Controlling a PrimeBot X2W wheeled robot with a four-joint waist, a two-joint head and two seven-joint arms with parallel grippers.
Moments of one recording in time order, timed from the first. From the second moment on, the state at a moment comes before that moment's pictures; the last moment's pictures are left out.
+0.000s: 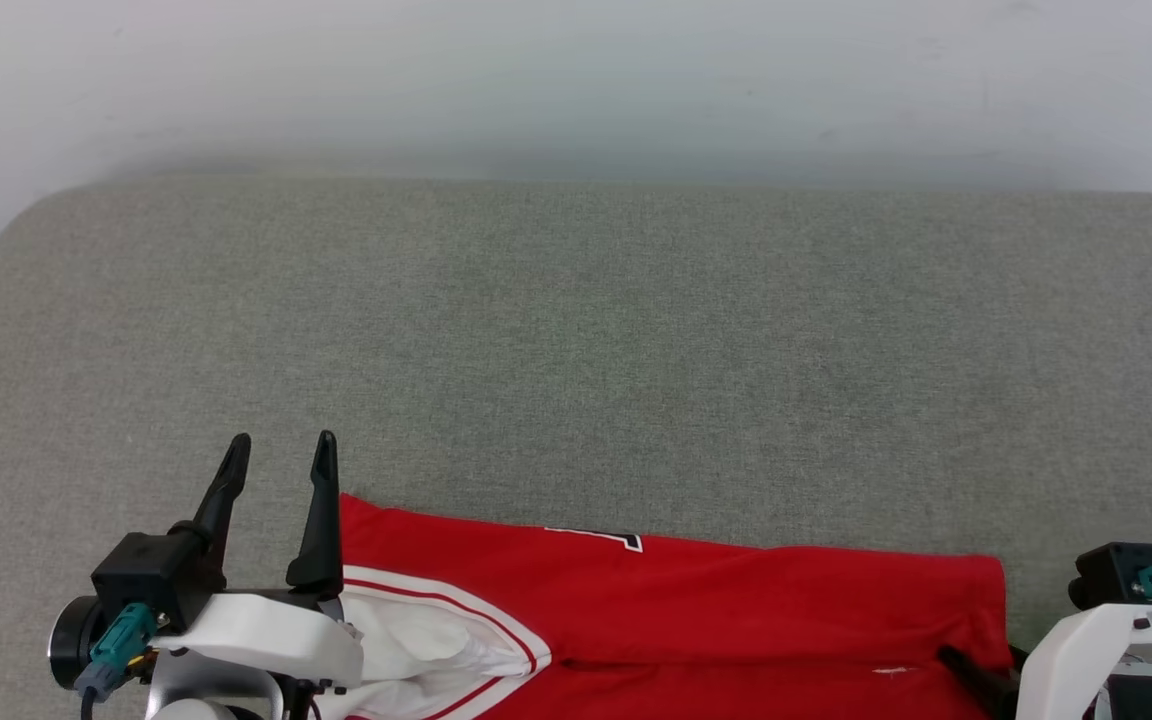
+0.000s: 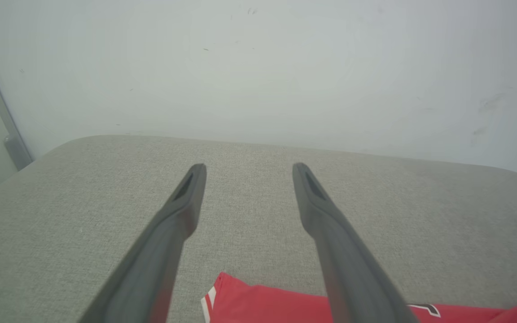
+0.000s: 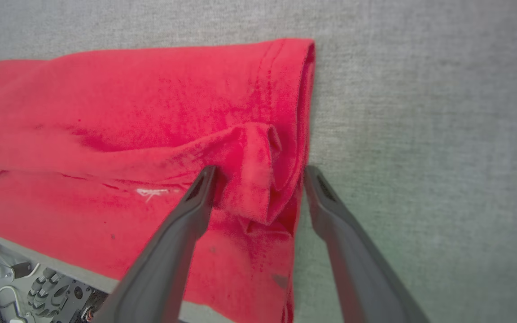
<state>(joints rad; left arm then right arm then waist) -0.07 0.49 -0.42 -0.10 -0.62 0.34 -0.25 0.03 -0.25 -0.04 0.11 0.51 0.13 0.69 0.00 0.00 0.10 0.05</state>
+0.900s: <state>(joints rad) -0.06 0.51 -0.45 -0.11 -0.59 0.38 -0.22 -0.02 -0.30 -0.03 0.16 0.55 0.13 0.65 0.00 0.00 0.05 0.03</state>
